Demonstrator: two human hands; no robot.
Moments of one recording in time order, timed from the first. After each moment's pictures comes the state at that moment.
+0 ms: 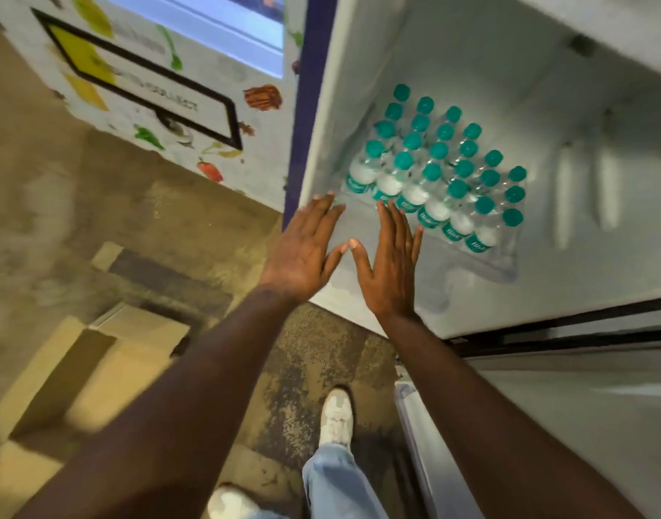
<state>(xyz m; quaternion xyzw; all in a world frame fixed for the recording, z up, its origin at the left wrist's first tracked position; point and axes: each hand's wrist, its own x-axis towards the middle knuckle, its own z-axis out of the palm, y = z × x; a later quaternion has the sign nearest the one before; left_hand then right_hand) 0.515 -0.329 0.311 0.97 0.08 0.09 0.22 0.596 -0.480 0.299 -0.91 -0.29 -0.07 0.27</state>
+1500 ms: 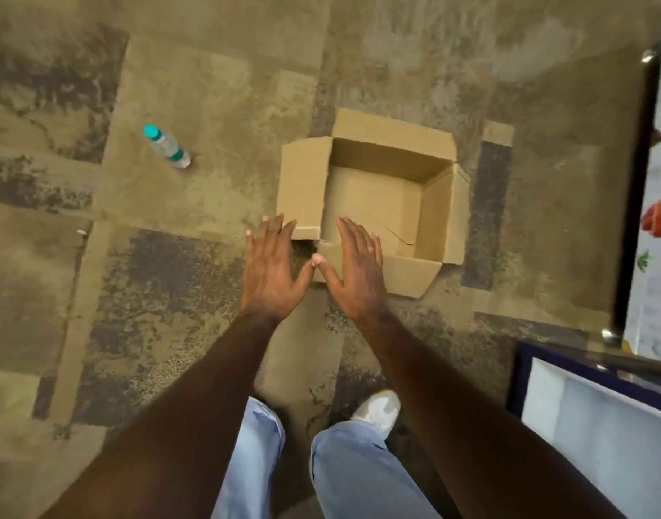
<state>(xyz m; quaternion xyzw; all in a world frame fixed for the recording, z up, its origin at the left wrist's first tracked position) -0.034 -0.342 0.001 0.55 0.79 0.12 0.26 0.118 -0.279 0.003 -0.53 -0.79 0.31 0.04</state>
